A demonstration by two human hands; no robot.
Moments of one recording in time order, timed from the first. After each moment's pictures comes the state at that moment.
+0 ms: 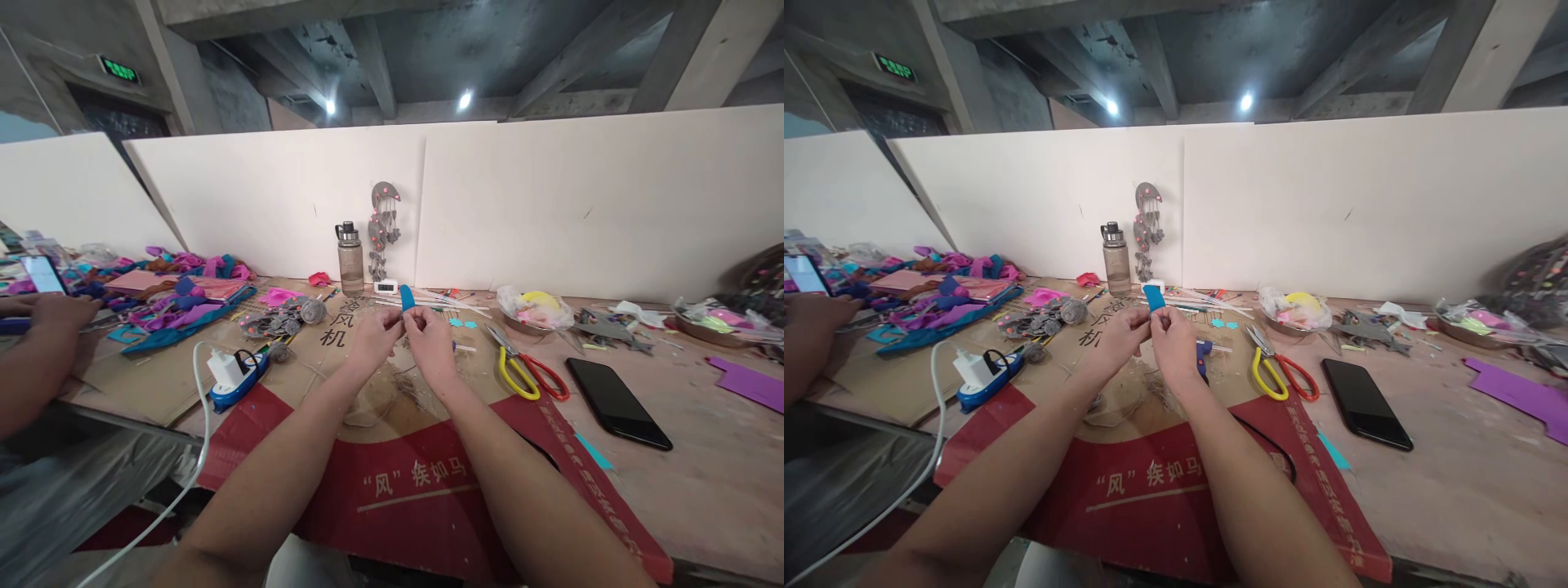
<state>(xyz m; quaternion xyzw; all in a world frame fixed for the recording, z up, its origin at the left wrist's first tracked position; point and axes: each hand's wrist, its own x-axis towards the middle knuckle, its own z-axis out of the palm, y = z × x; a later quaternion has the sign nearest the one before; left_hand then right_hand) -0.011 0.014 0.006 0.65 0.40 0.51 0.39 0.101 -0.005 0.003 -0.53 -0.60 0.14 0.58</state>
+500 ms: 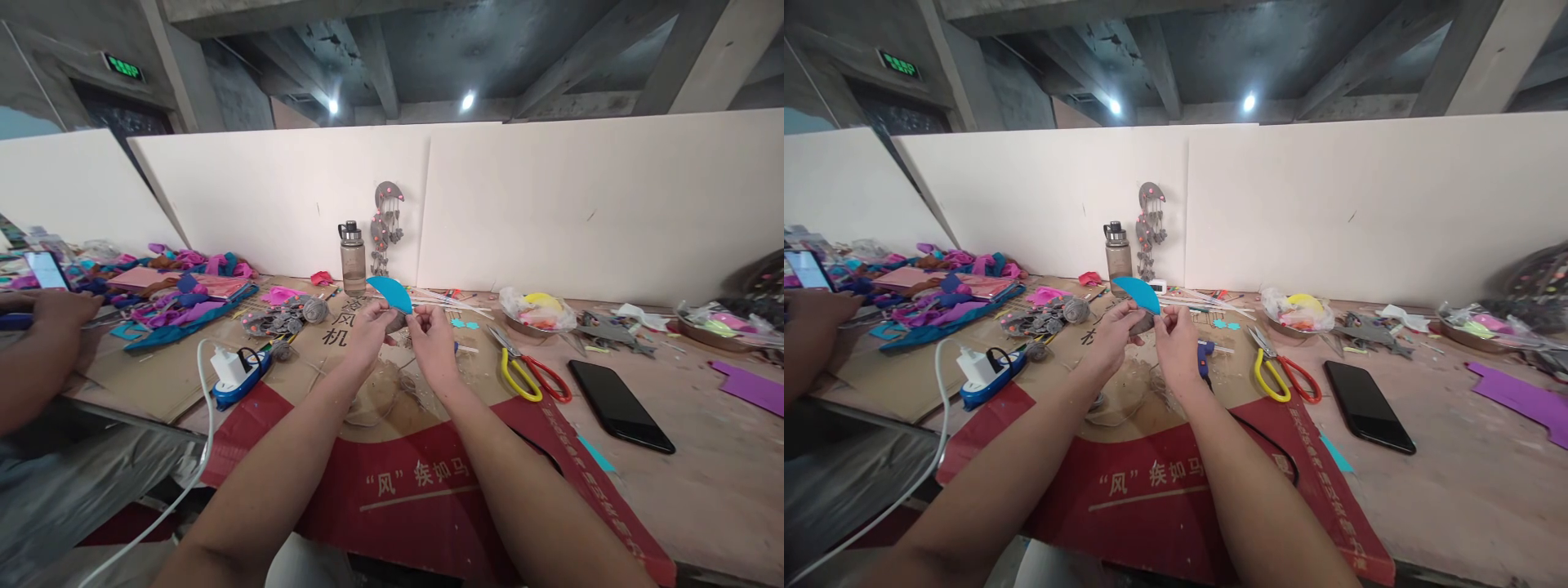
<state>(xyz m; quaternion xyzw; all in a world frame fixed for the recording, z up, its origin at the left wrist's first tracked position) -0.016 0.016 0.007 0.53 0.35 0.59 0.50 0.098 -0.002 -0.004 -0.49 -0.56 0.20 0.63</state>
